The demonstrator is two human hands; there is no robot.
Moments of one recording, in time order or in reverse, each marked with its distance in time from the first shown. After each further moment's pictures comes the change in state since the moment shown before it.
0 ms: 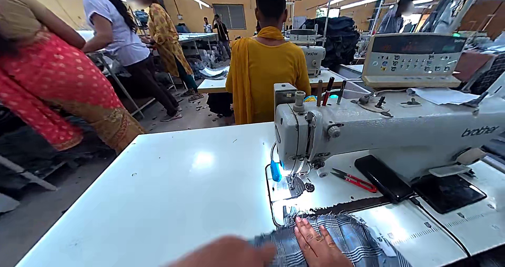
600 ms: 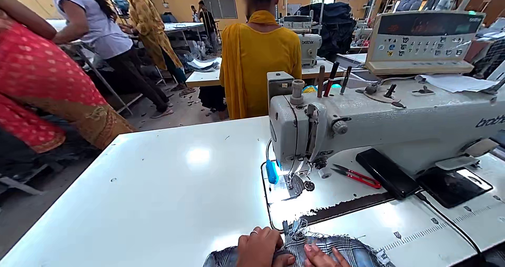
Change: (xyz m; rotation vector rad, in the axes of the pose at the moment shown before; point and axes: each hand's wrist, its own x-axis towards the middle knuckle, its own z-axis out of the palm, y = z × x) left_hand 0.061 -0.017 0.103 -0.430 0.389 -0.694; right_hand -0.034 0.003 -0.014 0.247 -0.046 -0.023
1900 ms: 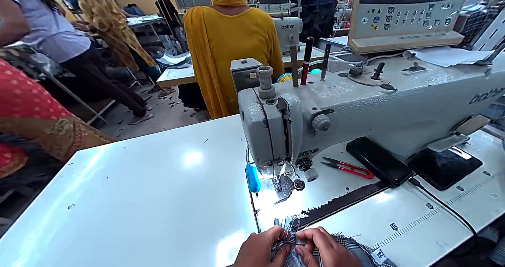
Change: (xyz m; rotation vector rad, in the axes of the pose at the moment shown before) left_hand 0.036 -0.003 -0.001 -0.228 -0.204 0.031; right_hand 0.046 -0.007 0.004 0.122 0.275 0.507
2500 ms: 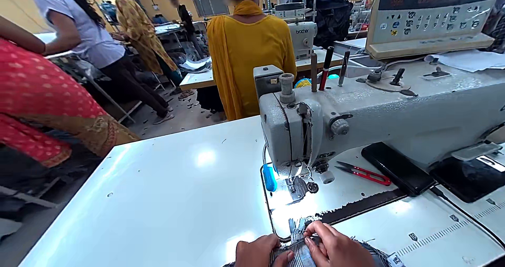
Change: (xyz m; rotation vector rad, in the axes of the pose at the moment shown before) left_hand -0.026 0.005 -0.006 0.228 0.147 -0.109; right_hand 0.027 -0.017 -0.013 -0.160 -0.283 0.126
